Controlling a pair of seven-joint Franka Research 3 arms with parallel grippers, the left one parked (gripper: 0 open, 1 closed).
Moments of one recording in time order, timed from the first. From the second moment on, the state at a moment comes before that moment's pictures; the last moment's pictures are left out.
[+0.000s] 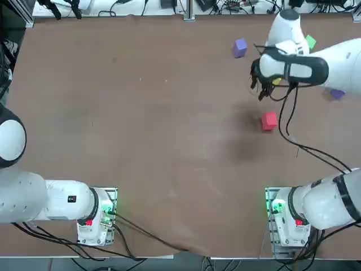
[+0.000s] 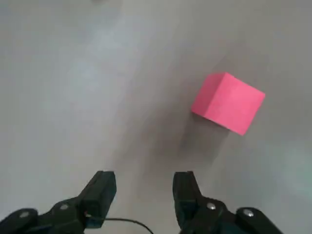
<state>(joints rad) 0.38 0.03 -0.04 -2.39 0.04 2.30 1.41</state>
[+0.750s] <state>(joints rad) 0.40 0.03 -0.05 -2.63 0.04 2.59 1.55</state>
